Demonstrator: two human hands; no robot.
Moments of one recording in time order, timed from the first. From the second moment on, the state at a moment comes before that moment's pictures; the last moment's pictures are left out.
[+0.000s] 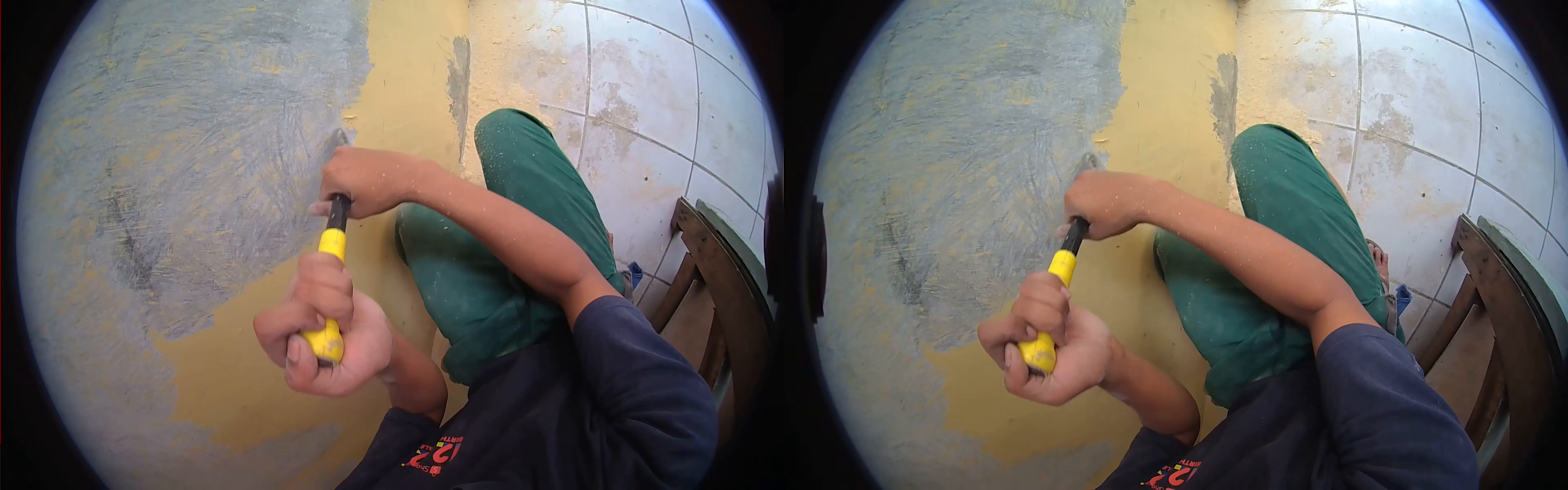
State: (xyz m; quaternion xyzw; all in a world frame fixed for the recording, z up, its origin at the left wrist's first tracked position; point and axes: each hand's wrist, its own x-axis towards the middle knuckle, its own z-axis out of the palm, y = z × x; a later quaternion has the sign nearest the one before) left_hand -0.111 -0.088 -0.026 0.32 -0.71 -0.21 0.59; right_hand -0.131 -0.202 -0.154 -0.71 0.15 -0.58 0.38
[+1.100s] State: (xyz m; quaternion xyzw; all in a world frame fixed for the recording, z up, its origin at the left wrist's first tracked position) left_hand -0.110 -0.091 -0.025 0.34 -0.68 -0.24 0.60; right_hand -0.133 -0.206 -0.158 -0.69 0.19 -0.58 0.39
